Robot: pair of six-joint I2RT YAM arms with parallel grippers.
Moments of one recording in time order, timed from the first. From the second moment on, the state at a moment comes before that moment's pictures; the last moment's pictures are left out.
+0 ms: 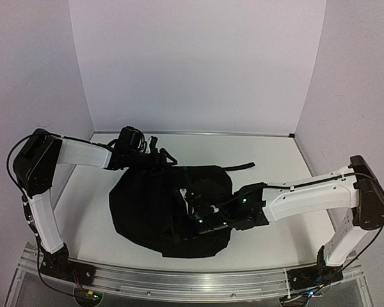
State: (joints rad) left arm -0.54 1.86 1.15 0.10 0.52 -0.80; right arm 1.27 1.71 1.18 -0.26 -0.01 0.82
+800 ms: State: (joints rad) left arm 0.13 1.30 0.85 -0.13 0.28 -0.53; right arm 0.32 1.40 1.05 -0.33 0.13 0.51
